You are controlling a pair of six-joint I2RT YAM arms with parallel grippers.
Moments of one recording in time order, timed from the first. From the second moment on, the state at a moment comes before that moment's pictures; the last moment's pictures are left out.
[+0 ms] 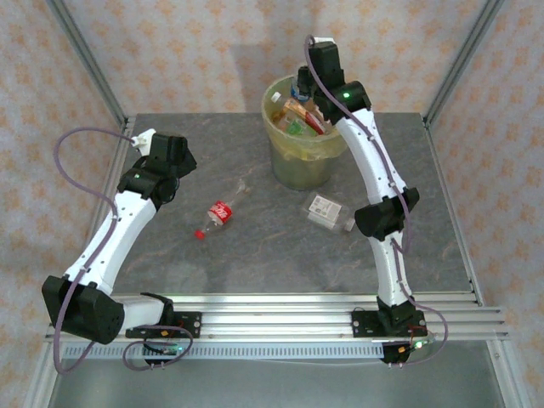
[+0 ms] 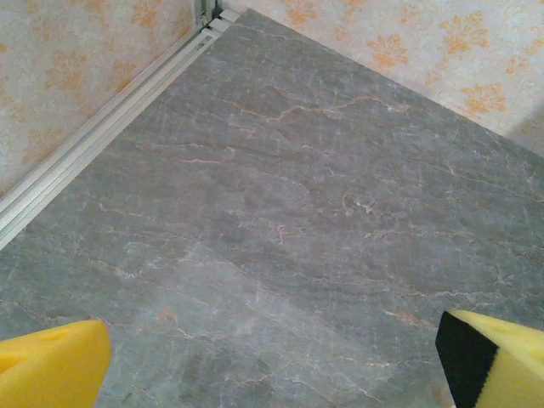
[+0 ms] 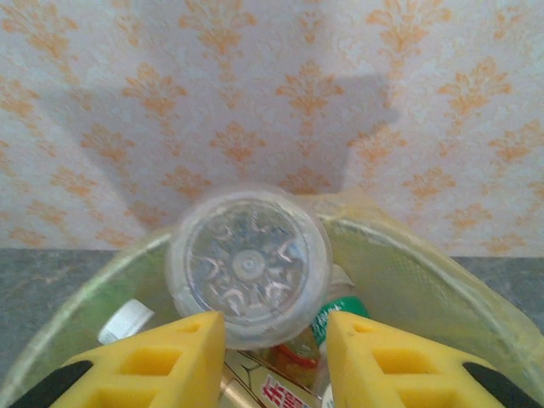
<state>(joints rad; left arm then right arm) -0.19 1.27 1.22 -0.73 -0.51 -0.64 0.45 2.22 2.70 -0.92 0.34 0.21</state>
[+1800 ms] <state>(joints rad) -0.19 1.24 1.22 -0.73 -0.48 -0.64 0.39 2.31 2.78 -0.91 0.31 0.27</state>
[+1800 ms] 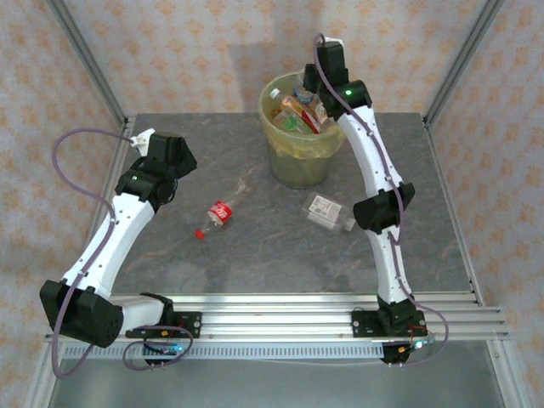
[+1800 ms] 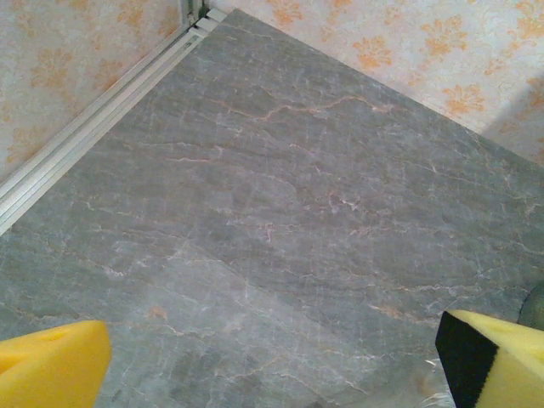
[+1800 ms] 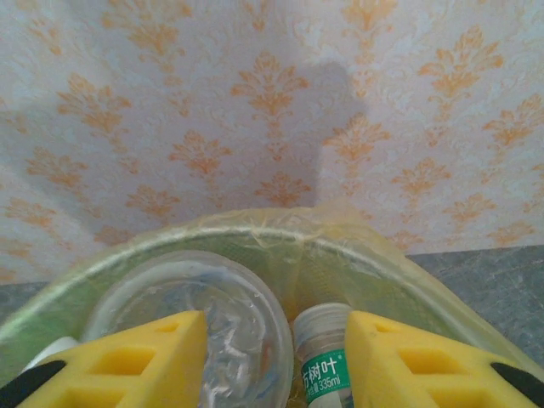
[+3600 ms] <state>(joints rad) -0.19 1.27 1.18 -0.68 -0.26 -0.48 0.39 1.60 1.06 -0.61 -0.01 0.17</state>
